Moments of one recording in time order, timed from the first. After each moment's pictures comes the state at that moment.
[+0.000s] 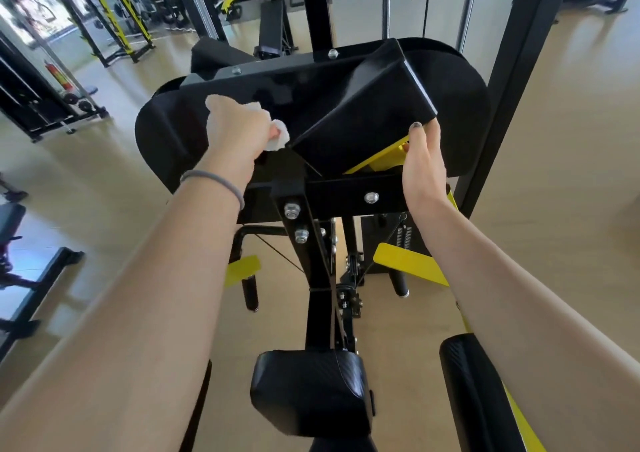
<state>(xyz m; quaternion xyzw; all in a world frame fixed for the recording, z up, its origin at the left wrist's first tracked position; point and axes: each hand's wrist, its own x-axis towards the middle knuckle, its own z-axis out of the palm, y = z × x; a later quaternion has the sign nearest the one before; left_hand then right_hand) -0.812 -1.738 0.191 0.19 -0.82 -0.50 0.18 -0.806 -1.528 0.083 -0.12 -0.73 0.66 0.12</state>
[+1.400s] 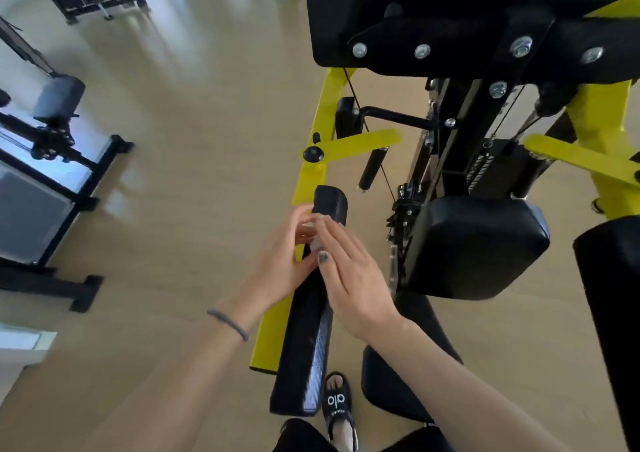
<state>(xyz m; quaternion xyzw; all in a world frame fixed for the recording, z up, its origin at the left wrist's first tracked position) -0.472 -2.012 -0.042 -0.02 -0.88 -0.47 0.00 -0.468 -1.854 -0.055 0.24 -0.87 0.42 -0.03</state>
